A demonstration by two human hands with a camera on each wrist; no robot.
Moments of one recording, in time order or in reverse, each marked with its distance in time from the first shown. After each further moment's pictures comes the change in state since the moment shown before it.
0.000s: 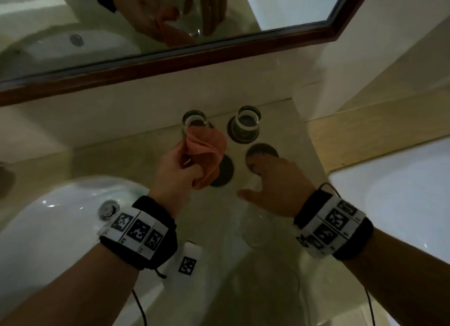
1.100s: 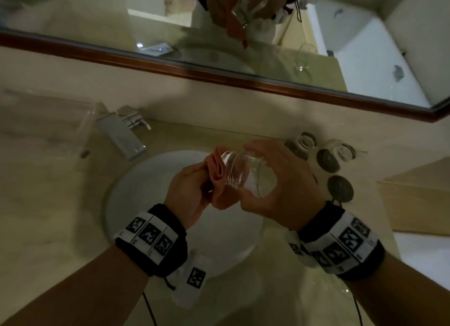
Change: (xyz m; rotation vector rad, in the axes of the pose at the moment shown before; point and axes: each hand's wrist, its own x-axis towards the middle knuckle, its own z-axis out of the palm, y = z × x) left_hand -0.170 0.022 -0.214 -0.432 0.192 0.055; right_hand -0.065 -0.282 0.040 0.096 0.465 -0.676
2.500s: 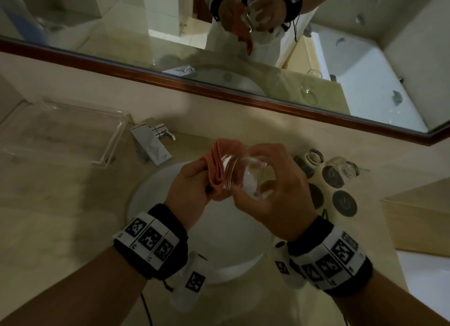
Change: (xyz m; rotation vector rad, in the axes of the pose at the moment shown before) left_hand -0.036 0.050 -0.017 -0.013 -0.124 0.190; right_hand 0.011 -0.060 0.015 0.222 0.204 -0.042
